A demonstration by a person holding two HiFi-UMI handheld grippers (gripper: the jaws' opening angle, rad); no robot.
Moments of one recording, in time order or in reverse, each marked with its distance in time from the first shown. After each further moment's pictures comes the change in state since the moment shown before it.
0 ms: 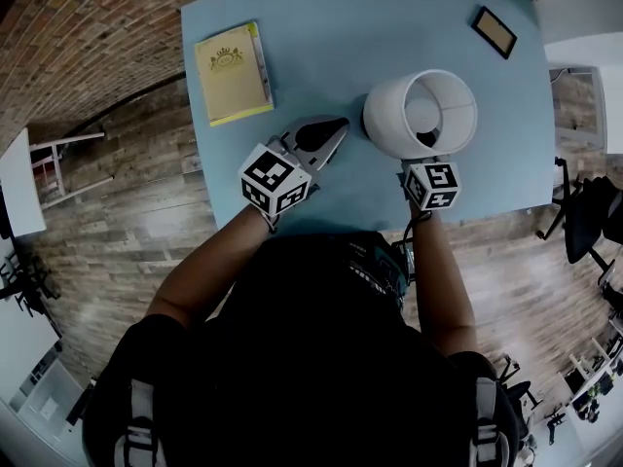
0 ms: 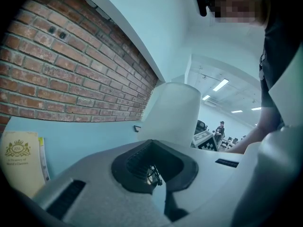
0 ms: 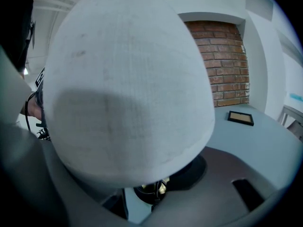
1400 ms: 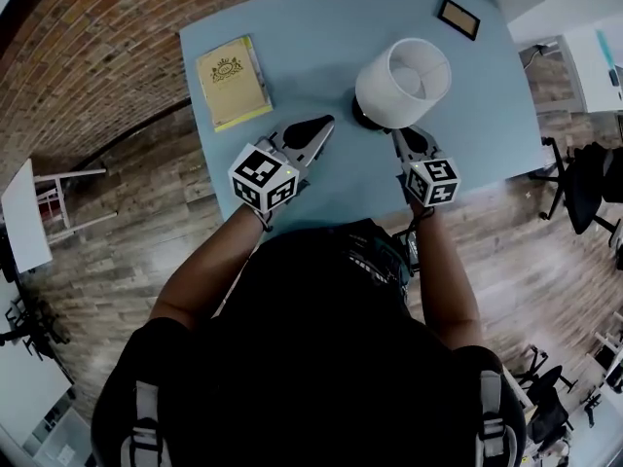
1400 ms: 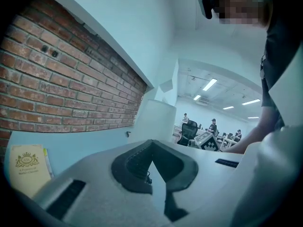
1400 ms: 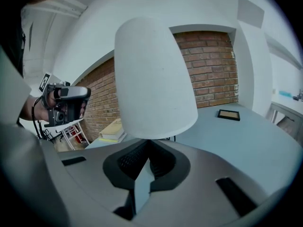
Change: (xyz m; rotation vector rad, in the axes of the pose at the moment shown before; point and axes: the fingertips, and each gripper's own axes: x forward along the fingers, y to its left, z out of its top) left arm -0.067 -0.048 0.009 0.095 -0.048 -0.067; right arm -0.076 0.047 -0.012 0.049 -0.025 -0.051
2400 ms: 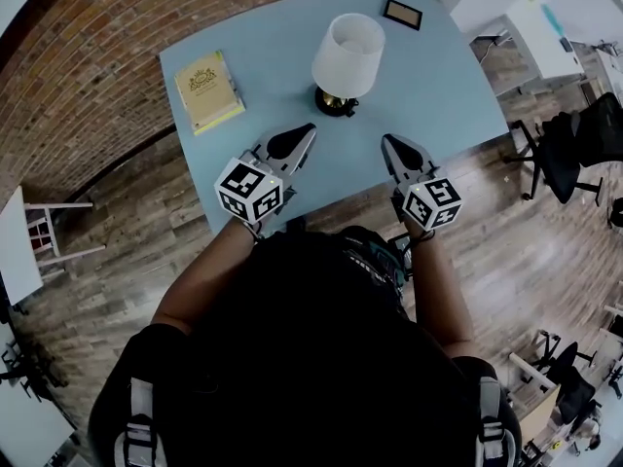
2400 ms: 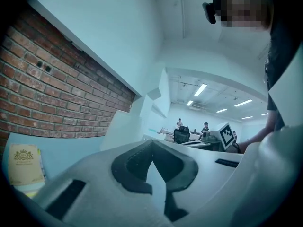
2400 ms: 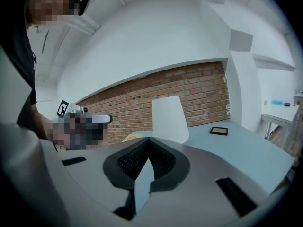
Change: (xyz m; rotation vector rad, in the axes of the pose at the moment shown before) left arm -0.046 -0.120 0.010 0.044 -0.103 -0.058; right arm -0.178 0.075 0.037 -0.026 -0.193 0.011
